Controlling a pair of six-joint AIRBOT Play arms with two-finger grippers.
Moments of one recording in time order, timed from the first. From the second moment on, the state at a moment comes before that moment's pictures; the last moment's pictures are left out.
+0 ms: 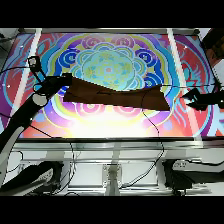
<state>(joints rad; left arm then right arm) -0.14 -1.12 0.77 0.89 -0.07 -1.16 -0.63 -1.48 1.12 -0.97 1.23 1.31</state>
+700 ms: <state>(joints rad) -0.14 -1.12 0.77 0.89 -0.08 -1.16 -0.35 -1.80 1.27 -0.78 1.23 1.15</state>
